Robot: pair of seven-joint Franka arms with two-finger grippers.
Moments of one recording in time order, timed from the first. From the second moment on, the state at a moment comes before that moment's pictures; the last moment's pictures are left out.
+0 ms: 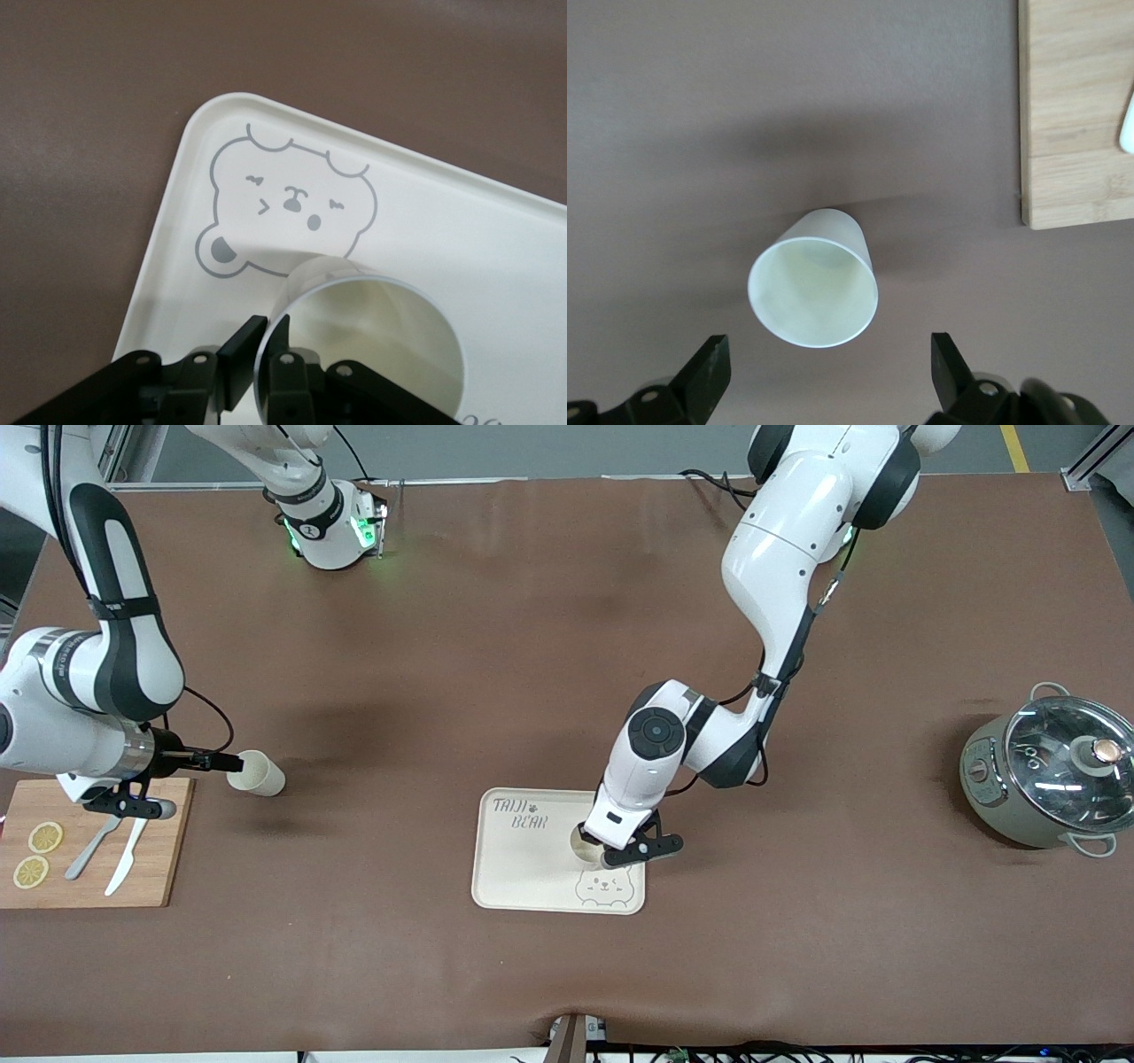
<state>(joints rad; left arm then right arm) -0.61 0.95 0.00 -1.22 0.01 2.44 -0.86 -0.14 0.35 -0.02 -1.92 0.06 2.06 -0.05</state>
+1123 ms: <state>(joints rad) -0.60 0.92 0.00 -1.18 0.01 2.44 -0.91 -0.16 0.35 -0.02 -2.05 0.06 2.28 -0.05</state>
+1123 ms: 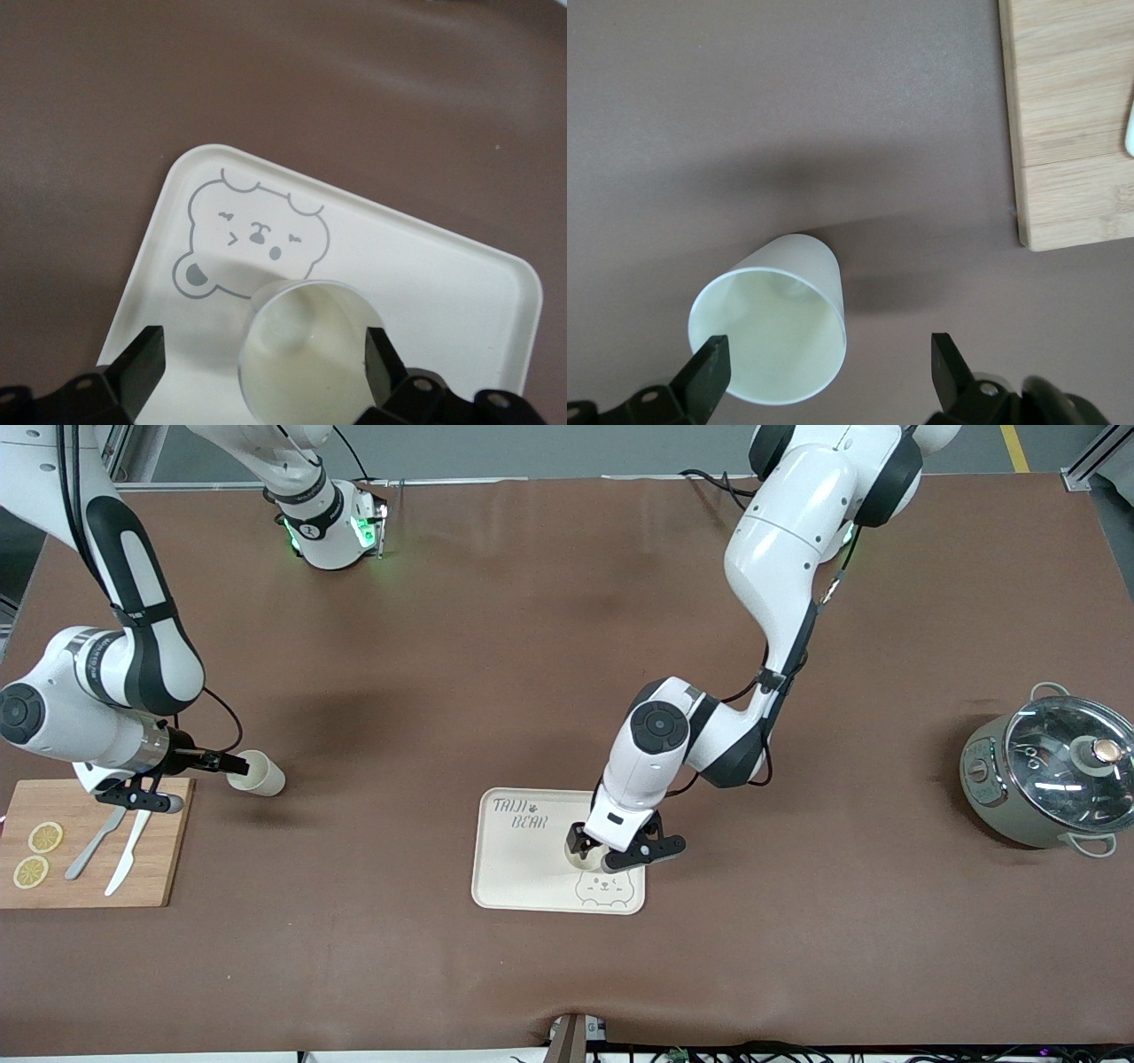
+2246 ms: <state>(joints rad) -0.36 0.49 0.02 -1.18 0.01 1.70 -0.36 -0.16 0.37 -0.02 -2.12 0.06 2.40 -0.05</state>
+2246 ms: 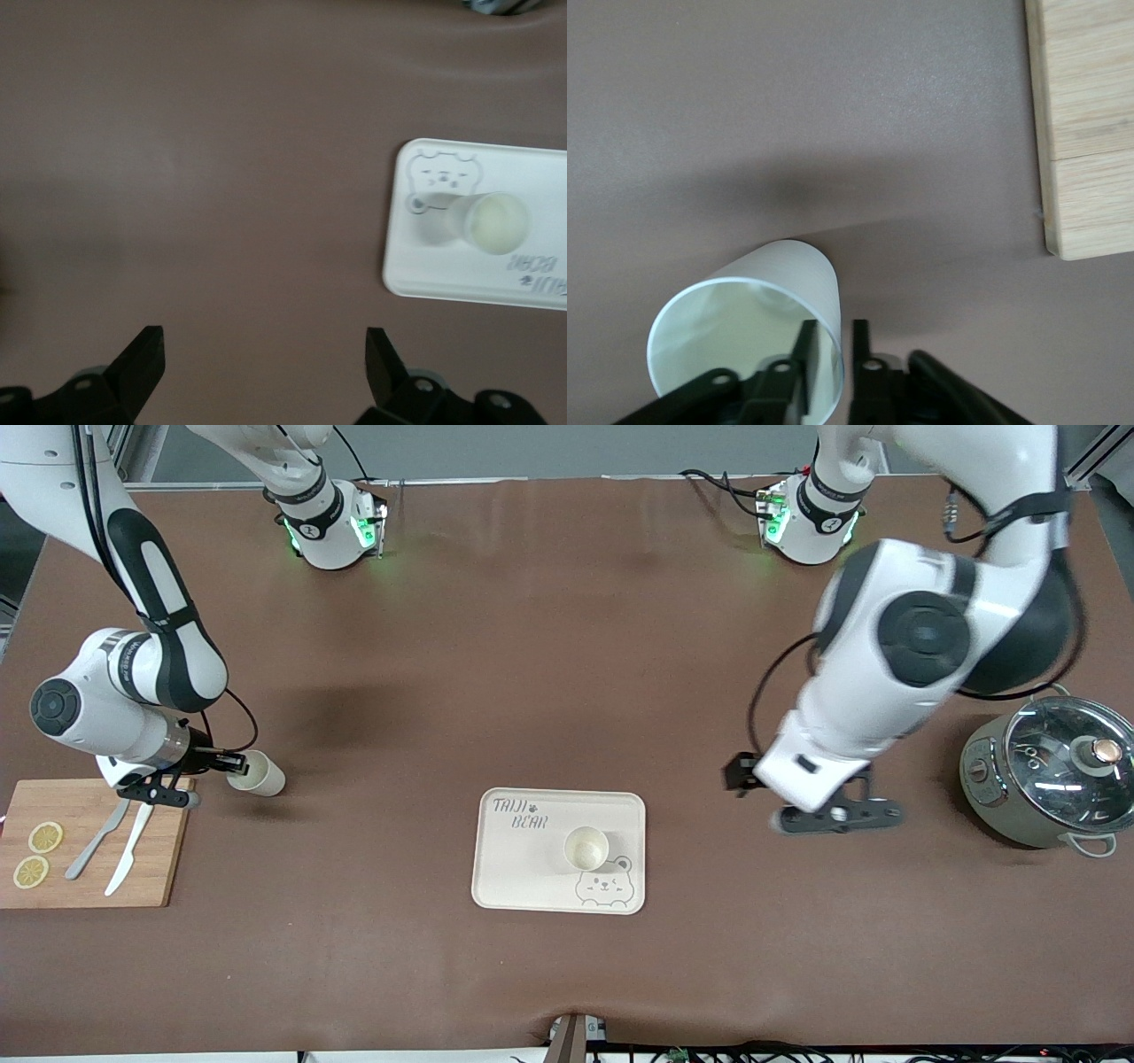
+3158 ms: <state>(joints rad) 0.00 0.32 0.01 -1.39 -0.07 1.71 0.09 -0.12 0.37 0.00 -1.97 0.06 2.24 -0.05</state>
